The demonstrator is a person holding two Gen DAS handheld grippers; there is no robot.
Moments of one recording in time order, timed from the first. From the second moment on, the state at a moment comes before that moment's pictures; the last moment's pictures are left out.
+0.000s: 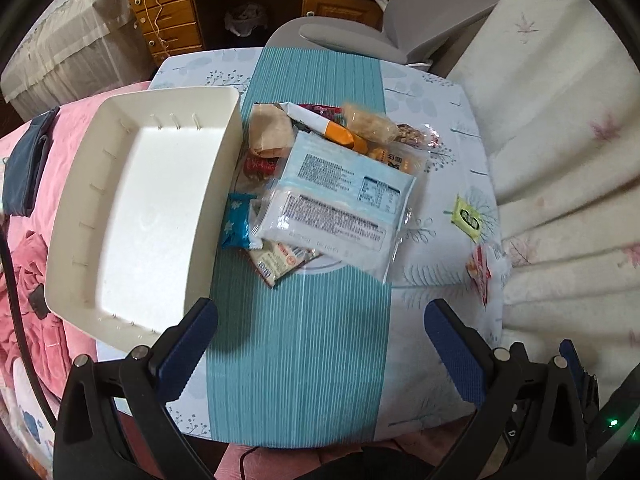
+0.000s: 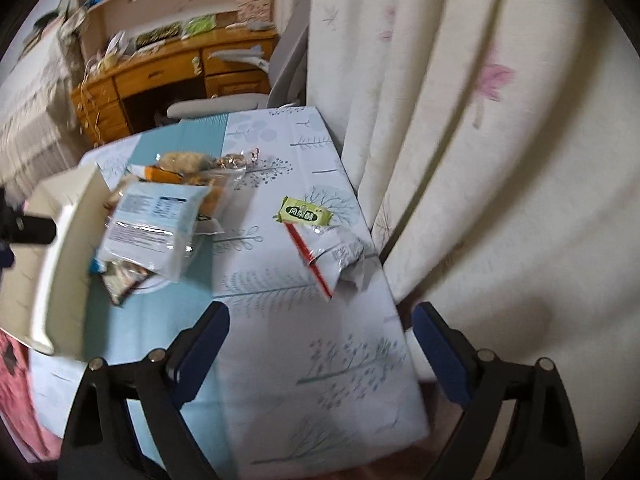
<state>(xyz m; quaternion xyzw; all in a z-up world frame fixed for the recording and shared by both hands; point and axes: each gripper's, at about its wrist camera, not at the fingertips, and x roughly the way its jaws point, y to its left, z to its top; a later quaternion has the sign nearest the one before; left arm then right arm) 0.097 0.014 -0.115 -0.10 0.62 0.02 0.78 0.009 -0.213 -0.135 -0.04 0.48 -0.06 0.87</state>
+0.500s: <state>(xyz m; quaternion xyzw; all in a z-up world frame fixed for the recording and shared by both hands) 0.195 -0.020 -0.196 -0.08 0.70 0.05 0.71 0.080 -0.233 -0.212 -0.15 0.52 0.02 0.84</state>
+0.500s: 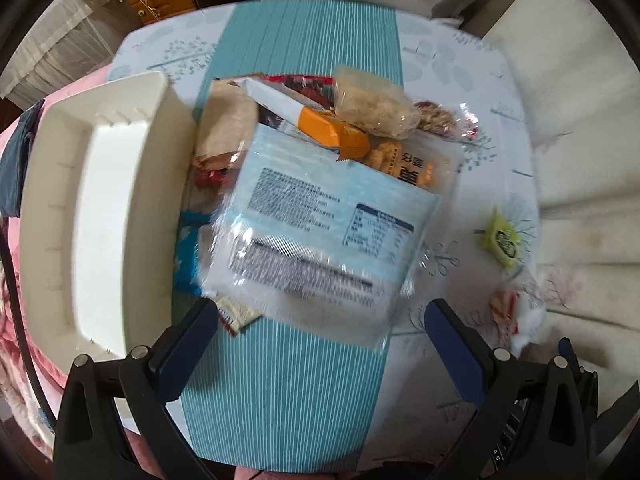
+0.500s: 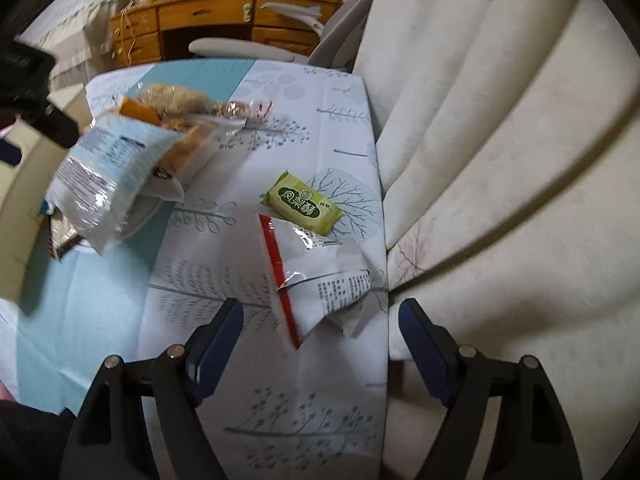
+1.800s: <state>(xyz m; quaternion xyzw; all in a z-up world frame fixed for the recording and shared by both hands) 0.175 -0.028 -0.282 -0.11 0.67 0.06 0.73 0.129 -0.250 -0.276 -0.12 0.56 0.11 0.81</state>
